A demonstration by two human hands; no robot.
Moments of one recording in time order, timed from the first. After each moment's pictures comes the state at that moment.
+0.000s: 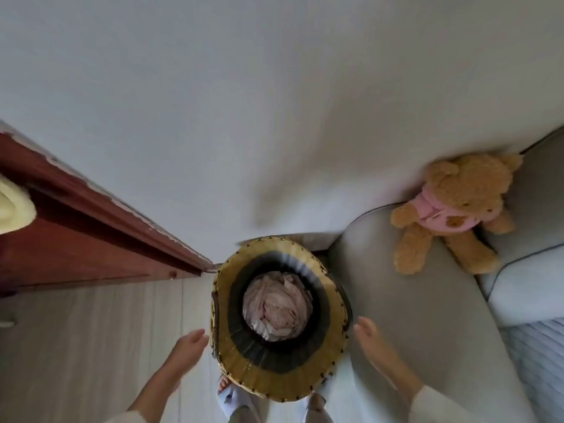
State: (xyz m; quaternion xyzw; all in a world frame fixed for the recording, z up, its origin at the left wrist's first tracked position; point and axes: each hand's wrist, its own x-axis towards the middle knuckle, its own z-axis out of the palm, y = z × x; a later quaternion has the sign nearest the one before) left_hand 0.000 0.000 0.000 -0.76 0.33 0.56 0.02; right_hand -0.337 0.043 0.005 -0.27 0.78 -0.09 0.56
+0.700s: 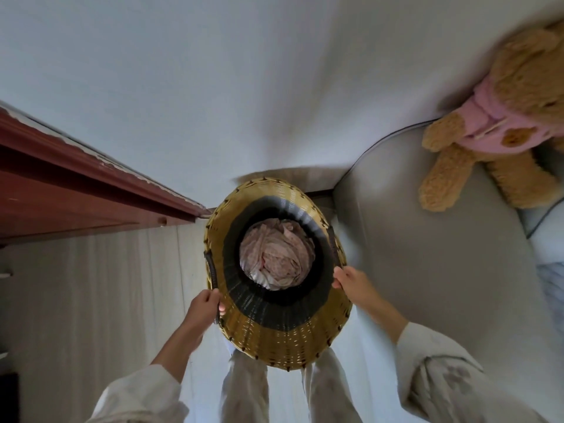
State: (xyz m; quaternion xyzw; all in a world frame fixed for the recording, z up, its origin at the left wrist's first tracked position) left_hand -0.028 0.022 -0.080 -0.77 0.25 0.59 0.01; right_hand -0.317 0.033 -0.091 -0.29 0.75 -0.04 0.60
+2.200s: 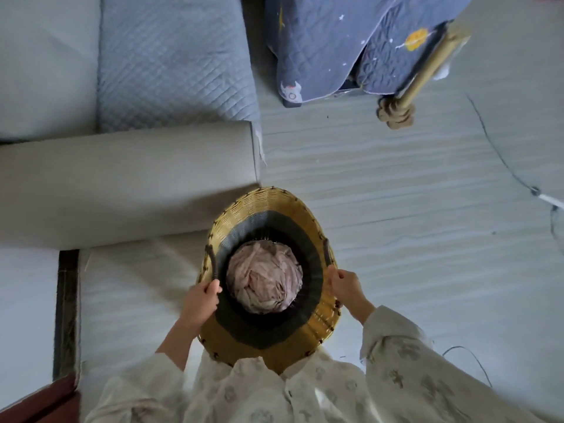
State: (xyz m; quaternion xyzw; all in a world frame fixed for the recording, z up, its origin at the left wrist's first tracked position) left_hand -0.132 0.473 0.070 -0.28 0.80 0.40 0.34; right_hand -0.107 0.752 0.049 0.40 0.74 -0.45 0.28
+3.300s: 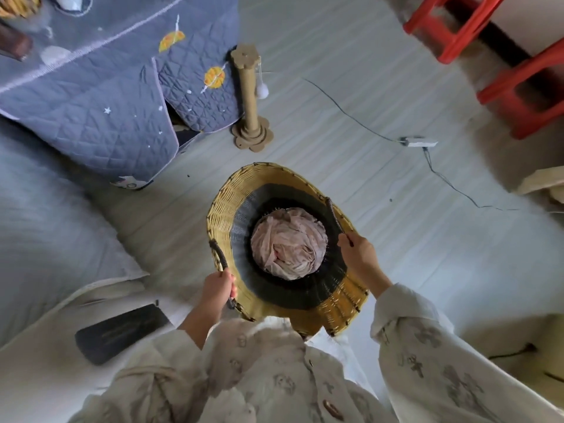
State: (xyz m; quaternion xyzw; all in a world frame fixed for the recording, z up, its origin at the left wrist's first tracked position) left_hand -0.405 0.968 0.072 -0.19 0.78 0.37 0.46; right_hand -0.266 1.192 0.104 0.55 0.73 -0.40 0.09
